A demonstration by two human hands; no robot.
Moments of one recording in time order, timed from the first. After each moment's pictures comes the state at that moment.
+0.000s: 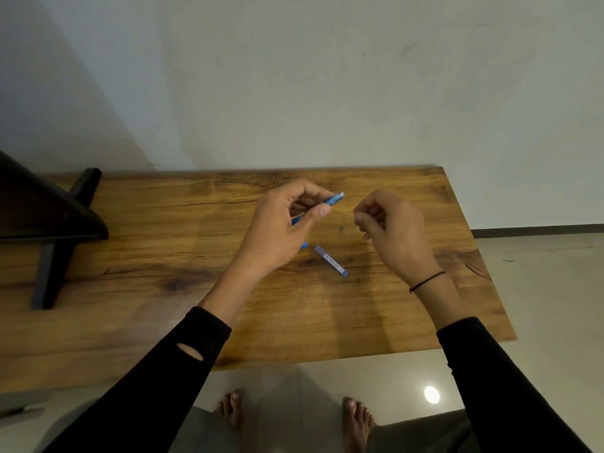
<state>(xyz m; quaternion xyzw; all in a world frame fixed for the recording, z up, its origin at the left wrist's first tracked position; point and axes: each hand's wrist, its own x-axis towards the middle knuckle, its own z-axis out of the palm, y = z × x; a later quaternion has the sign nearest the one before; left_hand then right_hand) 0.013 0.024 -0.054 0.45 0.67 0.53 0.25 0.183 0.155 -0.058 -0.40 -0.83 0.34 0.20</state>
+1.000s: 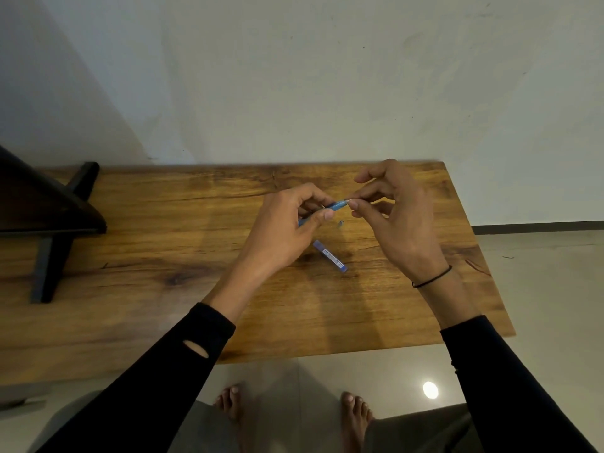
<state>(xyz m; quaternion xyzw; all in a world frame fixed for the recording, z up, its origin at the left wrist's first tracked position) 0.020 0.022 -0.050 0.48 0.72 0.45 0.23 0.179 0.144 -0.032 -0.30 -0.81 0.39 0.31</state>
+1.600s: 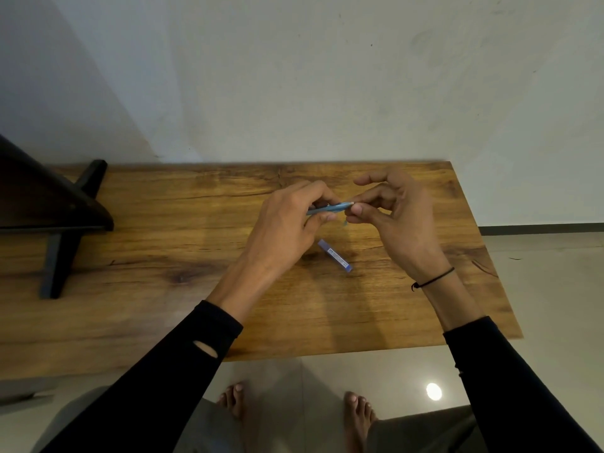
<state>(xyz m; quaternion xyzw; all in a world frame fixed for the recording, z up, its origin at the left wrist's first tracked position) 0.019 0.017 -0.049 0.55 0.73 0.40 0.11 0.175 0.139 -0.033 -0.34 -0.74 0.51 0.28</state>
